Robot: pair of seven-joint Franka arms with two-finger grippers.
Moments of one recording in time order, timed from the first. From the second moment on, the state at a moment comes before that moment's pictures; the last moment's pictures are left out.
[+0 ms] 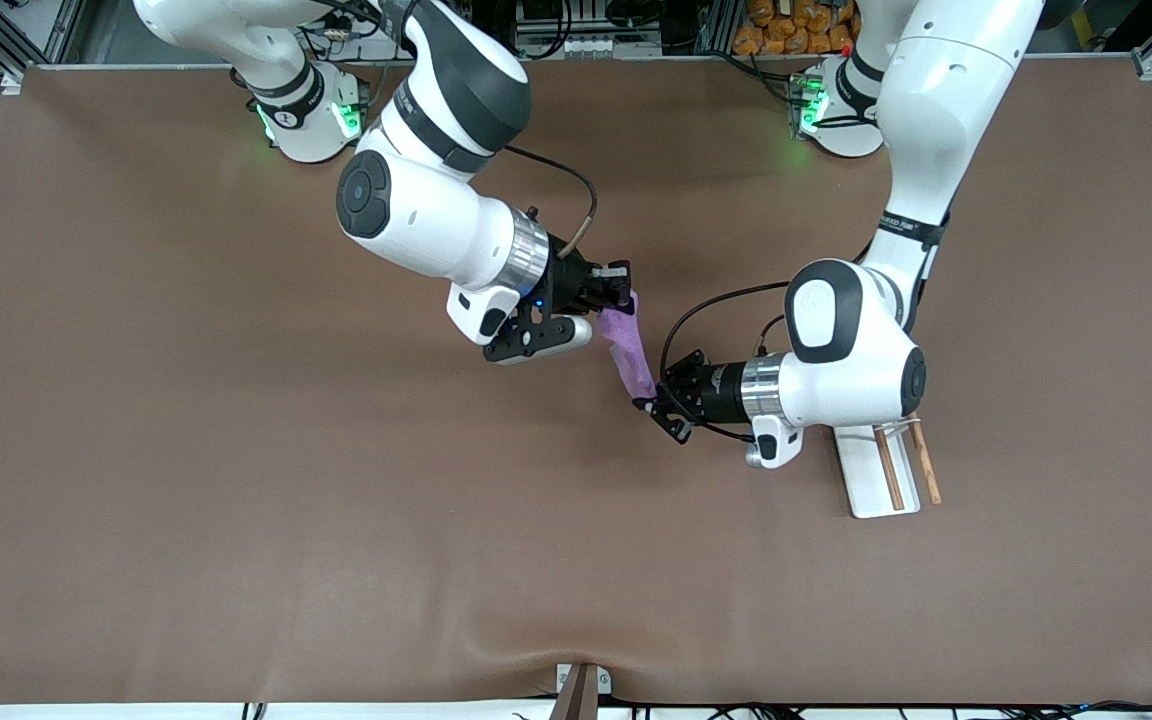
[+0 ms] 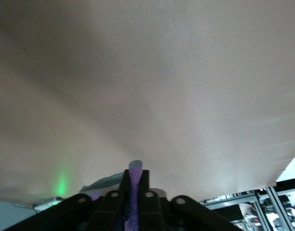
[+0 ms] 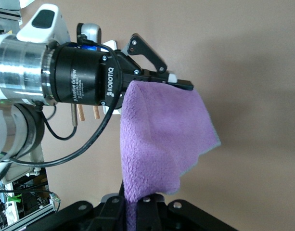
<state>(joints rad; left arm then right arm) -0.36 0.61 -0.06 -1.55 -0.92 2.10 -1.03 0.65 0.48 0.04 -1.38 0.67 2.15 0.38</state>
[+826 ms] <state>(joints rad) -0.11 0.47 -0.05 -1.45 -0.34 1.63 -0.77 0.64 0.48 0.02 -1.38 0.66 2.15 0.38</state>
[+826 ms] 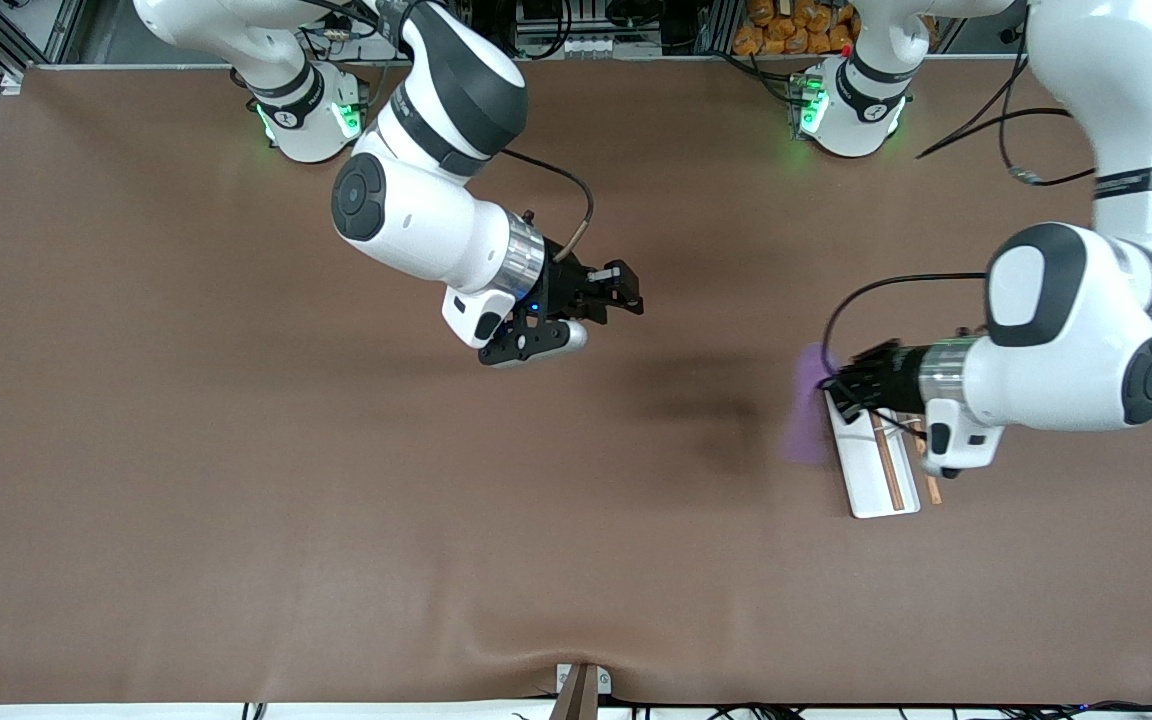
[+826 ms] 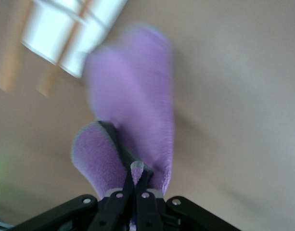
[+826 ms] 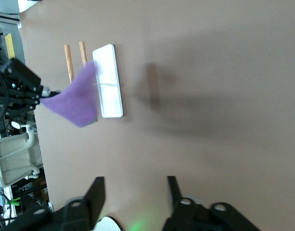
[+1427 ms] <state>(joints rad) -0.08 0.48 -0.06 -1.45 0.08 1.49 -0.64 0.48 0.45 -0.01 -1.38 0.43 1.90 0.17</state>
